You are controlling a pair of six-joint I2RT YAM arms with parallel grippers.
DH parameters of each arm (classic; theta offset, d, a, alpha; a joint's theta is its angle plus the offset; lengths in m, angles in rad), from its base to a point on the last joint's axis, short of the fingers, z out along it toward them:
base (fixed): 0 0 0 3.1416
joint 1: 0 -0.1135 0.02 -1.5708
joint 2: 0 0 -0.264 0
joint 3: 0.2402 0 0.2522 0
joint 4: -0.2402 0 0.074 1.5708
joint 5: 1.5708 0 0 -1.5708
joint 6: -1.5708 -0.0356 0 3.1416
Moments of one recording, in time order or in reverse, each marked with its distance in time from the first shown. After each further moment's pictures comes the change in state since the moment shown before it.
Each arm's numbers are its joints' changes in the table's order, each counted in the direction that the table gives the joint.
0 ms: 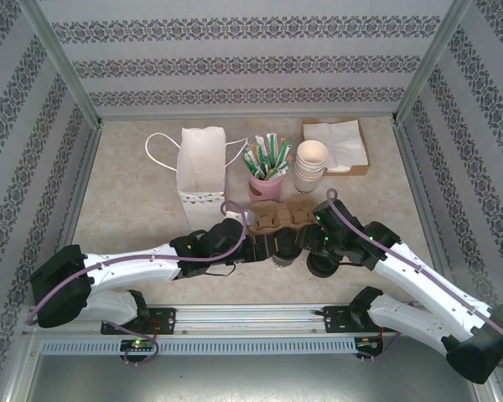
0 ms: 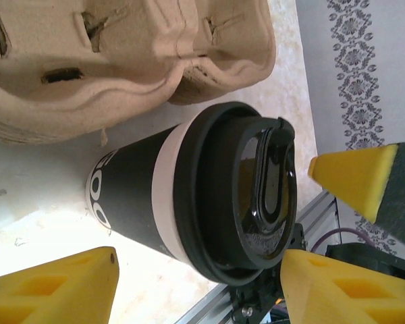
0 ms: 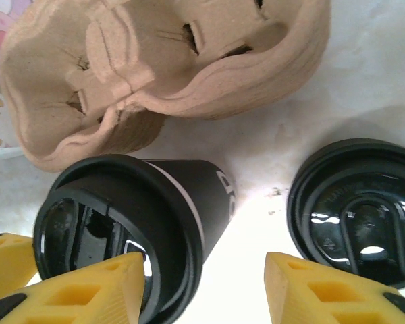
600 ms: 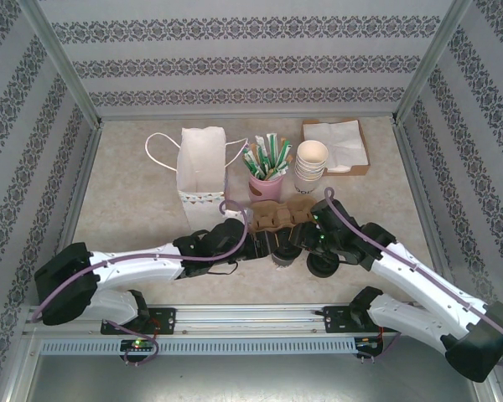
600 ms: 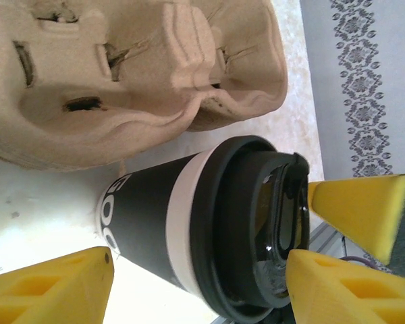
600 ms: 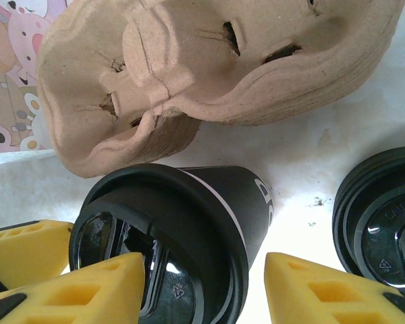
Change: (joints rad) left arm -0.003 -0.039 0.000 0.053 -0.055 0.023; right arm 0.000 -0.022 -0.031 0.103 -0.046 -0.020
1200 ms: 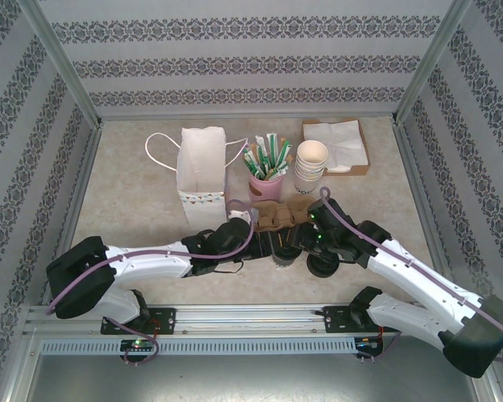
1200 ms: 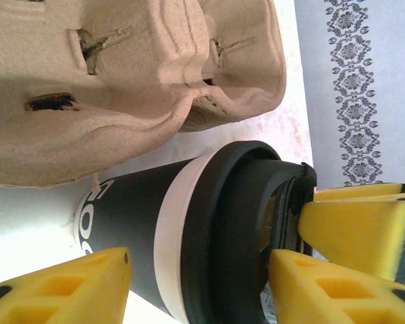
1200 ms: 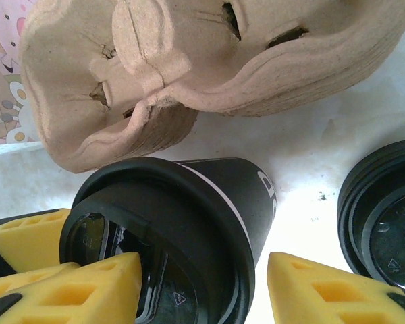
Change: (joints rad) left arm -0.012 -0.084 0.000 0.100 0.044 0.022; right arm -0.001 -0.039 0.000 0.008 -0.023 0.005
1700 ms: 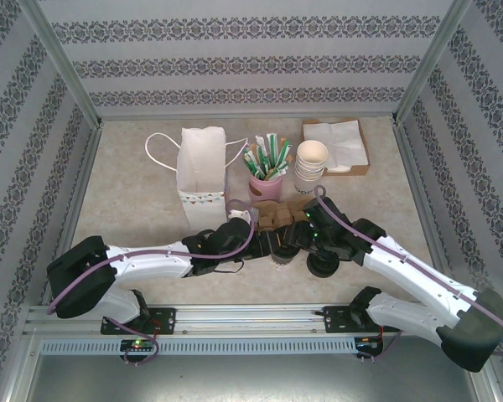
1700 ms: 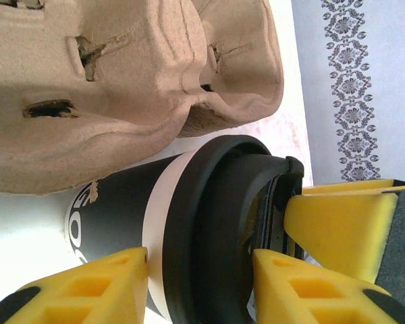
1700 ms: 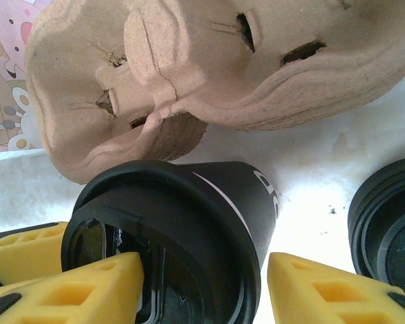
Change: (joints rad) left arm 0.000 -0.005 0.000 0.006 -0.016 -0.001; right arm -0.023 -0.040 0.008 0.031 0.027 0.000
